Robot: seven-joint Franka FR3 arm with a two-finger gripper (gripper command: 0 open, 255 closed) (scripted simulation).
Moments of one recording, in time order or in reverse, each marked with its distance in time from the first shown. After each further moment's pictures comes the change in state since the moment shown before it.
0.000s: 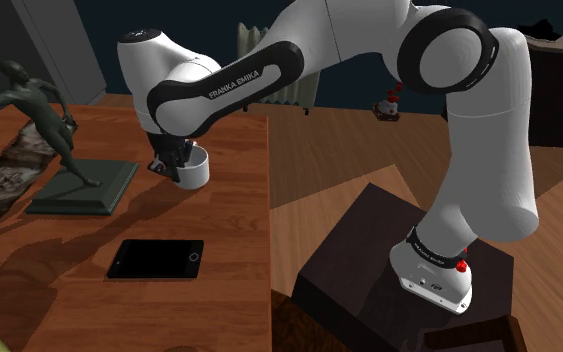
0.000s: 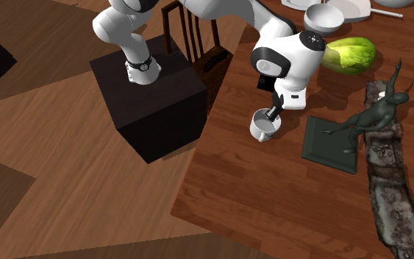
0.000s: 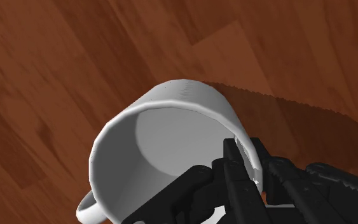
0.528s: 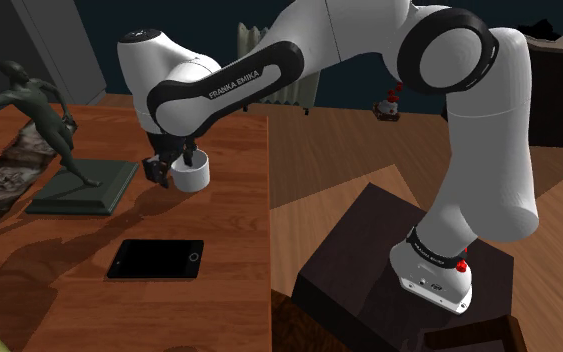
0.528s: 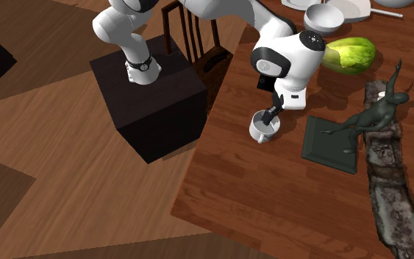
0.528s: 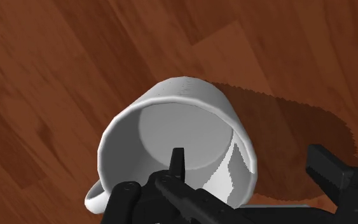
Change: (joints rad) arm 0.000 0.000 0.000 0.000 0.000 0.000 0.000
